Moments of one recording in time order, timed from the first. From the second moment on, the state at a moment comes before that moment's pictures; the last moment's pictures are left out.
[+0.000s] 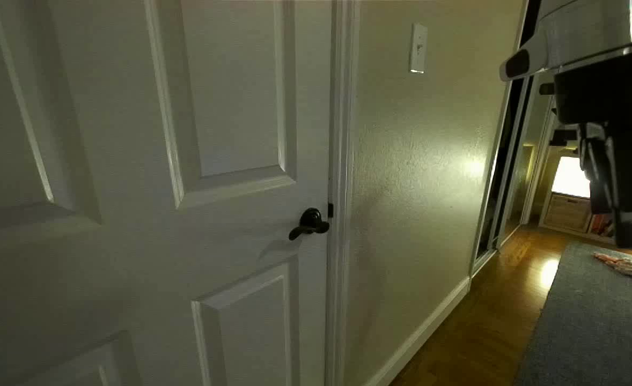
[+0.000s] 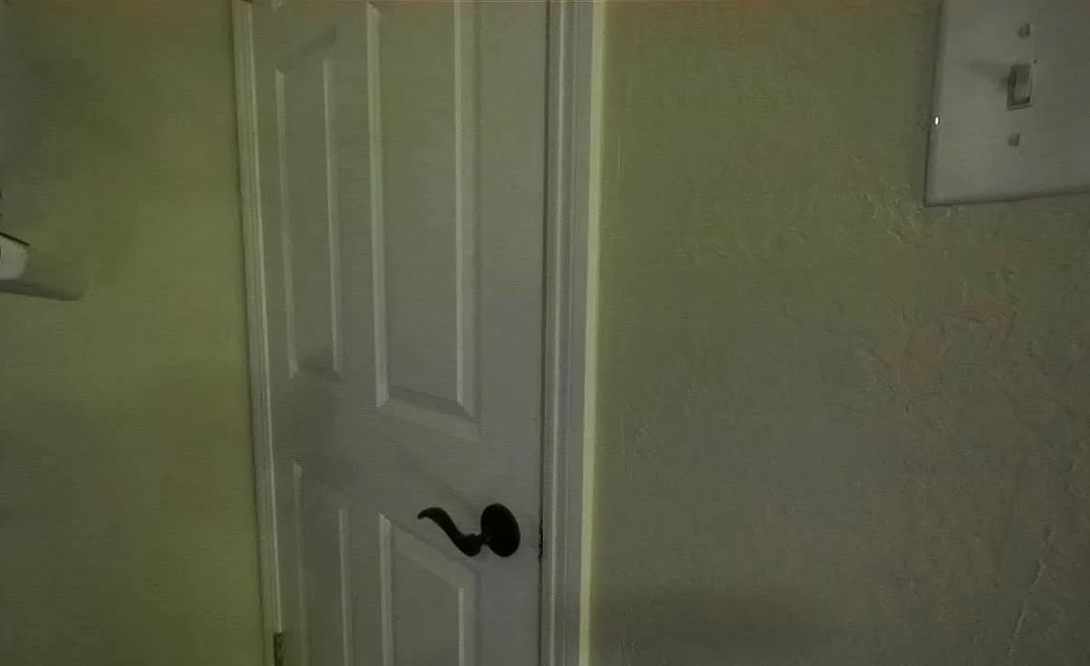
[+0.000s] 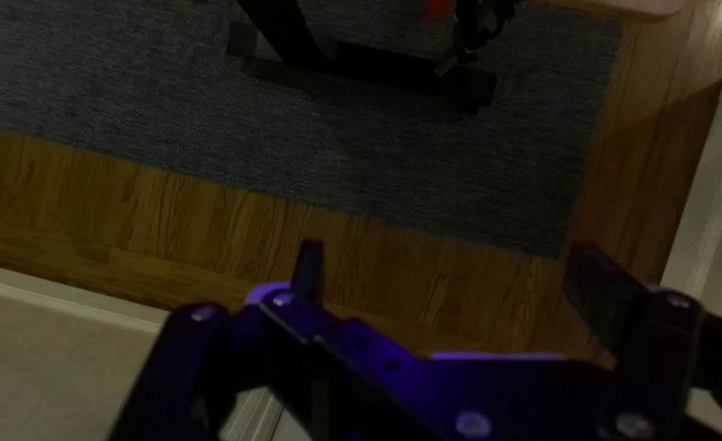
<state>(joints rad) 0.13 -0.26 0.18 -2.42 0.05 1.91 0.10</state>
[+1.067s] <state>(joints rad) 0.10 -0.08 0.17 -2.34 -0.07 2.07 0.40</state>
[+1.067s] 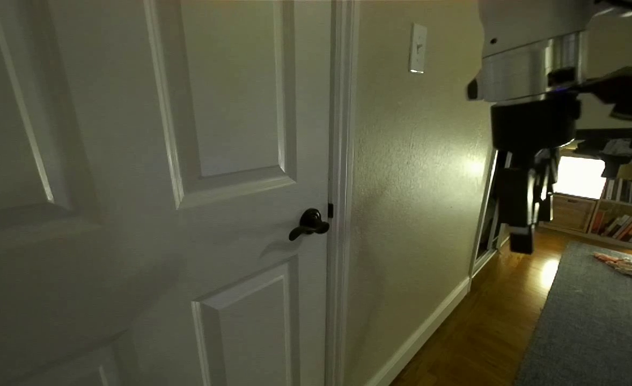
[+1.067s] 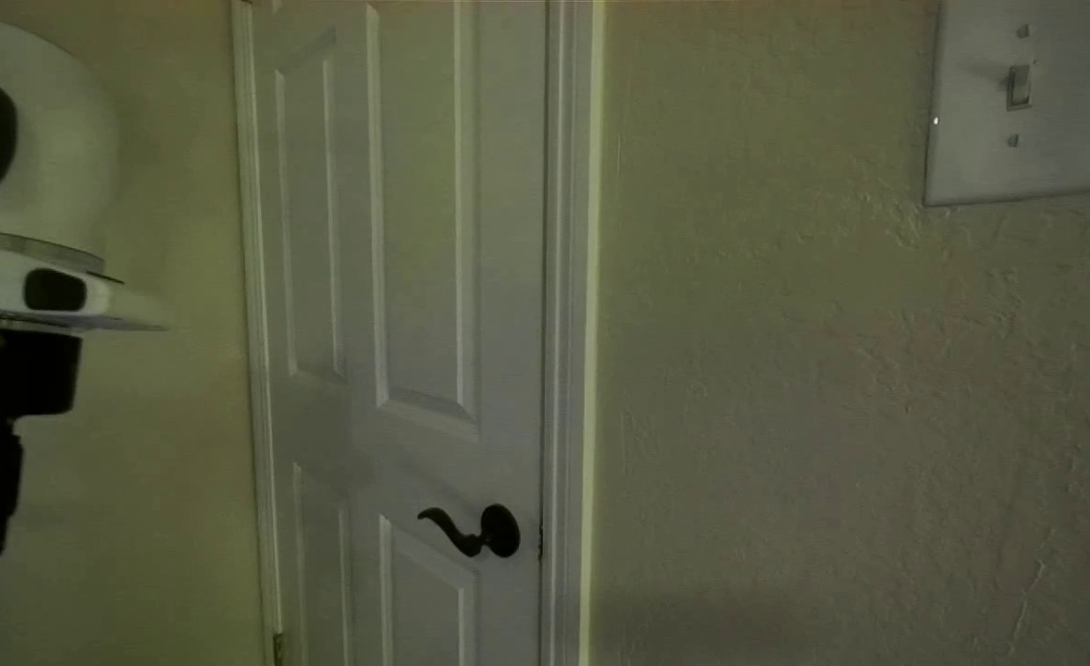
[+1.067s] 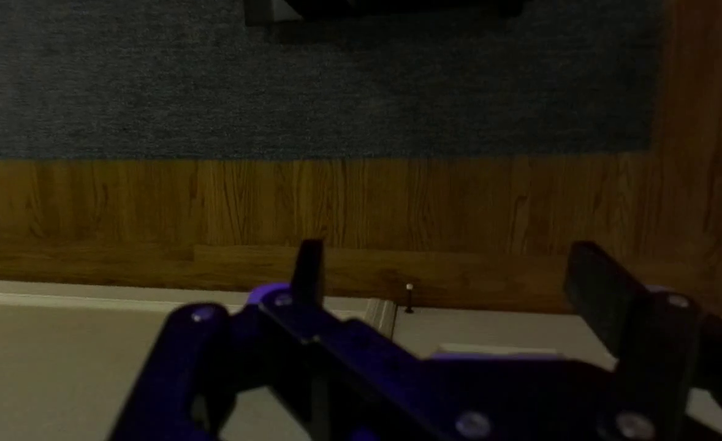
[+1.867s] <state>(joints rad) 0.12 0.32 0.03 -1.97 -0.12 2.38 0.78</state>
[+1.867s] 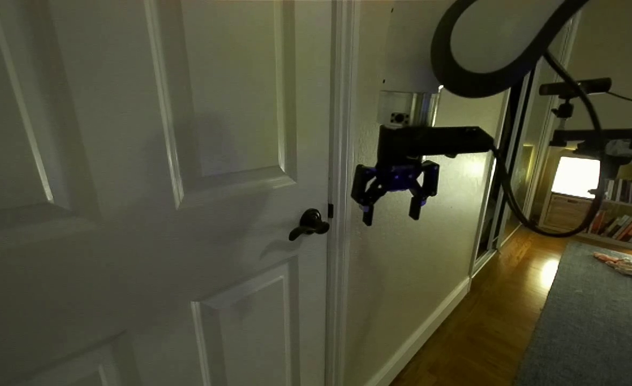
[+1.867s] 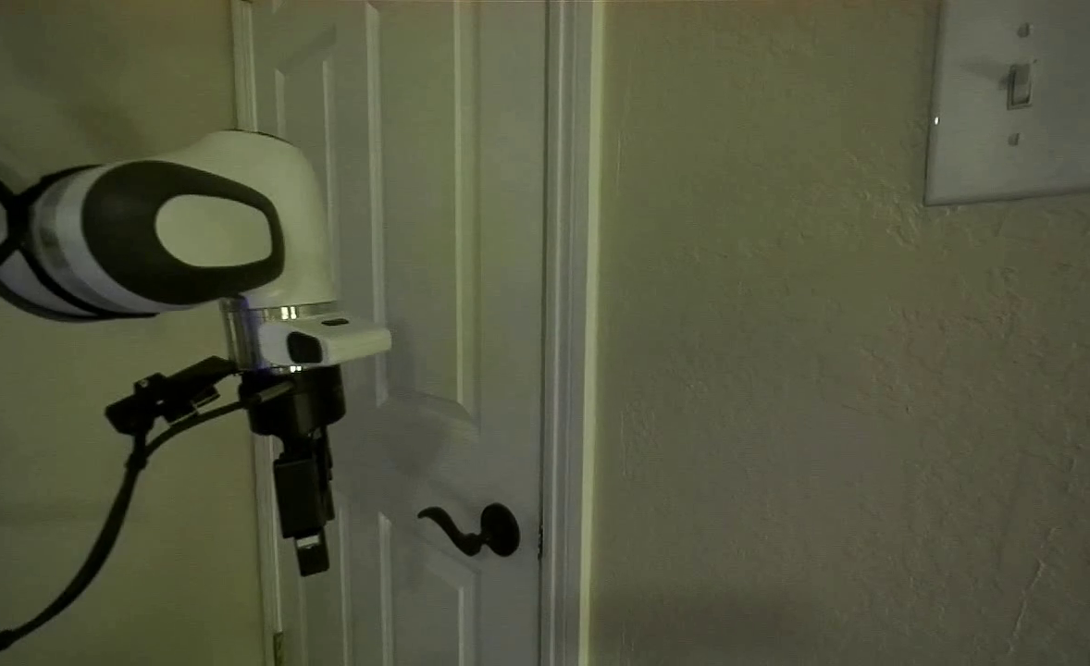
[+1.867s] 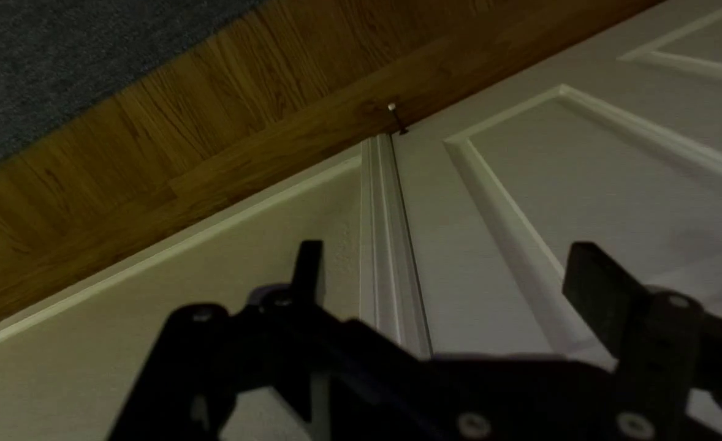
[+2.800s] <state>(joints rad) 0.20 0.60 -0.04 -1.60 -0.10 2.44 1.13</state>
